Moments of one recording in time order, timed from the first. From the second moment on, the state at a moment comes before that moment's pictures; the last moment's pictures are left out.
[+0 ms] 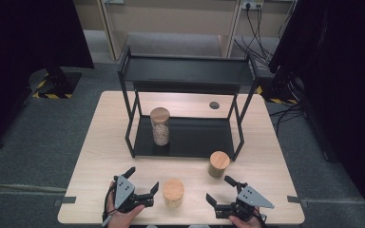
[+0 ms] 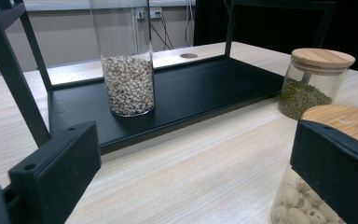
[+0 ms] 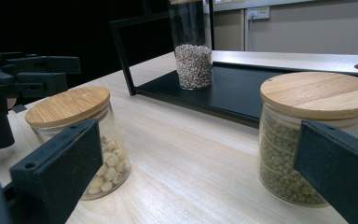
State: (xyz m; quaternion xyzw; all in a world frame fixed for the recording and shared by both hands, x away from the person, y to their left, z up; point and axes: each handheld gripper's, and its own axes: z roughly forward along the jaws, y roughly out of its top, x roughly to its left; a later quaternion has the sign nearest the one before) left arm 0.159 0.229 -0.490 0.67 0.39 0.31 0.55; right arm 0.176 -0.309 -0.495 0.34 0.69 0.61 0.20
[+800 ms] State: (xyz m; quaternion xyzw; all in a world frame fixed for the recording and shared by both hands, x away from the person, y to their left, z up) left arm 0.160 0.231 -0.494 0.67 0.39 0.31 0.55; right arm 0.176 -0.300 -0.494 0.32 0.70 0.61 0.19
